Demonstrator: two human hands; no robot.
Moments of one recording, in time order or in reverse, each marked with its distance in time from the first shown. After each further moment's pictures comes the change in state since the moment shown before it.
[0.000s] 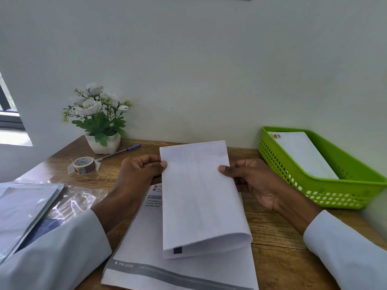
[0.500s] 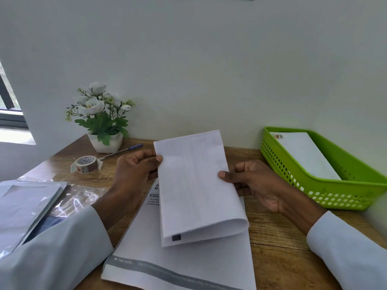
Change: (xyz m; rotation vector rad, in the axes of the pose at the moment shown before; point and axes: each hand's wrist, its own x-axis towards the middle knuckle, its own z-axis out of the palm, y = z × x) left_hand 0.007 -0.001 -0.005 -0.096 0.063 0.085; right_hand -0.006 -0.002 -0.001 -0.084 -0.111 0.015
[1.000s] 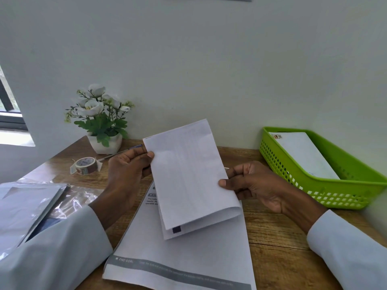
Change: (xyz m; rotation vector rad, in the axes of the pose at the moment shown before) left_hand 0.006 0.001 -0.005 -0.056 0.085 0.047; right_hand -0.005 -0.002 -0.004 -0.057 -0.065 0.001
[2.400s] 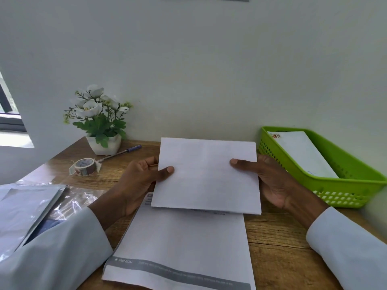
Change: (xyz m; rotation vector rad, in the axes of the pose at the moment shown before) left_hand 0.002 -0.011 -0.004 0.134 -0.378 -0.243; right_hand 0.003 0.004 -0.015 0.337 0.147 -0.137
